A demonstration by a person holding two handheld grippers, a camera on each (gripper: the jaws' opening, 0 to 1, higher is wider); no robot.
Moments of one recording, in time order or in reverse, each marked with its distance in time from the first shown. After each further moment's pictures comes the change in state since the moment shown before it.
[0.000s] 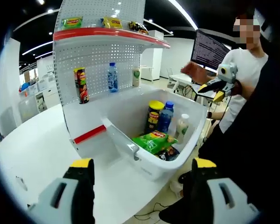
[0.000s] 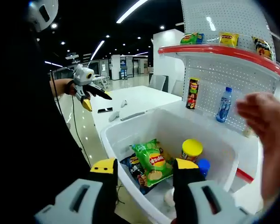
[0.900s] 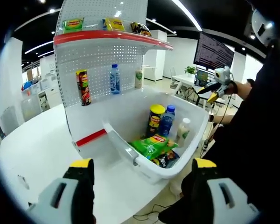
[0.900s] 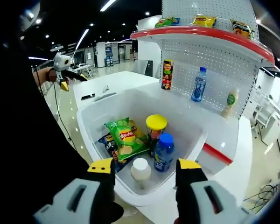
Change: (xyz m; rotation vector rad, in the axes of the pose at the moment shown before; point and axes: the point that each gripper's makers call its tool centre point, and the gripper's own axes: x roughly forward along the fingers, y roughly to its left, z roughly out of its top) left arm -0.001 -0.004 0.022 -0.027 -0.006 0.027; right arm -0.040 -0.078 -0.050 0.045 0.139 -0.099
